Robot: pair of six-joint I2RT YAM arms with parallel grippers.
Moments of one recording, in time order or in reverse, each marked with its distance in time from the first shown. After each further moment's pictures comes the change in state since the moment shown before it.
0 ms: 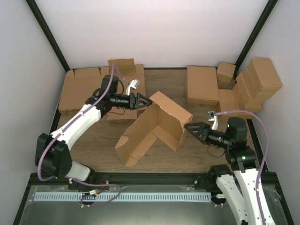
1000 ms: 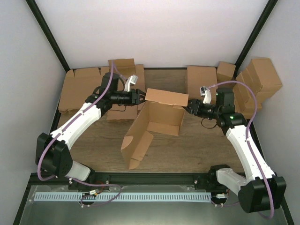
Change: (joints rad) left arm -0.013 0.019 0.052 -0.006 -0.155 -0.047; right arm 0.000 0.558 0.196 0.210 0.092 -0.299
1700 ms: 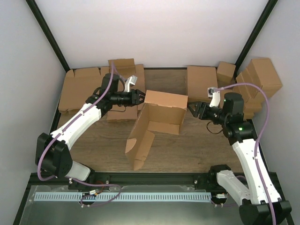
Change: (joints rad) left arm -0.001 -0.006 -0.018 0.010 -0.046 -0.017; right arm 0.000 -0.153 0.029 -0.061 0.147 -0.109
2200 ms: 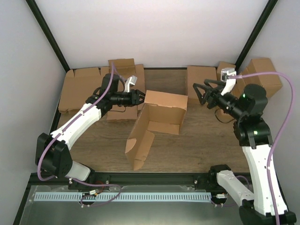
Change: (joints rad) left arm 0.000 0.000 0.000 -0.005 -0.007 0.002; right arm 0.000 -0.038 0.290 0.052 0.055 -0.134
